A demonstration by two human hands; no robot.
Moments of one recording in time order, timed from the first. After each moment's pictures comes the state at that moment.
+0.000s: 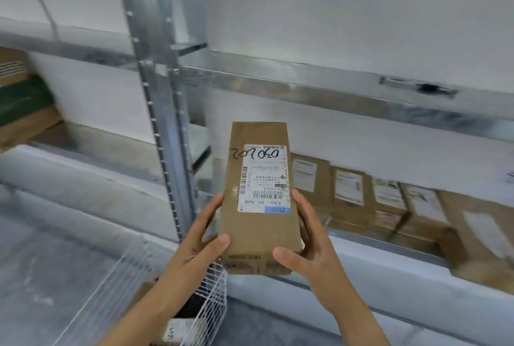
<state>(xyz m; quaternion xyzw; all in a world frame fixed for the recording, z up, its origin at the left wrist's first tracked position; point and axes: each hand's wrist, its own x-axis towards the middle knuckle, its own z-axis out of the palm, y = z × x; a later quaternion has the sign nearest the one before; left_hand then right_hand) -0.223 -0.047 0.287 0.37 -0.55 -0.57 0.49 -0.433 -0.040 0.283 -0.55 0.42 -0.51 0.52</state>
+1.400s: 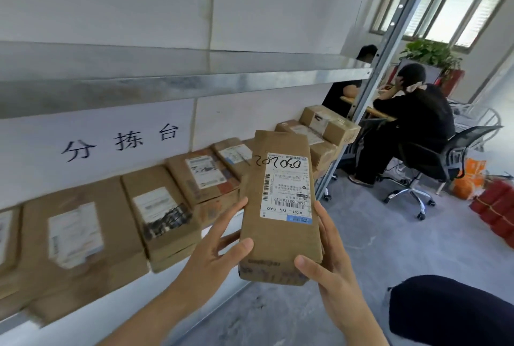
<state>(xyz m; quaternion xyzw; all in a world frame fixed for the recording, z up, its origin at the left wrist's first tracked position) -0.959 0.071 0.251 0.04 -0.68 -0.72 0.16 -1.052 0.256 0.264 -0.28 0.62 -0.71 0.17</state>
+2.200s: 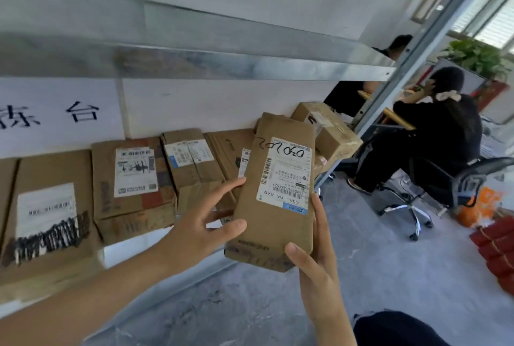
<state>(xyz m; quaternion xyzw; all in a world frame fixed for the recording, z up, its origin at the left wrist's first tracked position) -1.155 0.086 0.258 0.09 -0.72 -0.67 0.15 -1.255 0.269 0.260 -0.27 0.59 -0.73 0.21</state>
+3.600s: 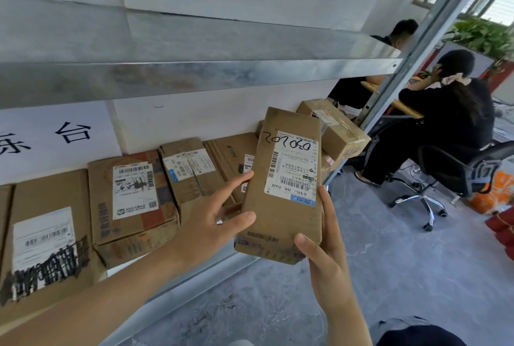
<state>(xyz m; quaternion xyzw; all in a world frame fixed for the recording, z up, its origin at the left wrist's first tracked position) -1.189 0.067 0.266 0.08 -0.70 -0.69 0.13 -1.284 0.248 0.258 -0.27 0.61 -0.72 0.19</state>
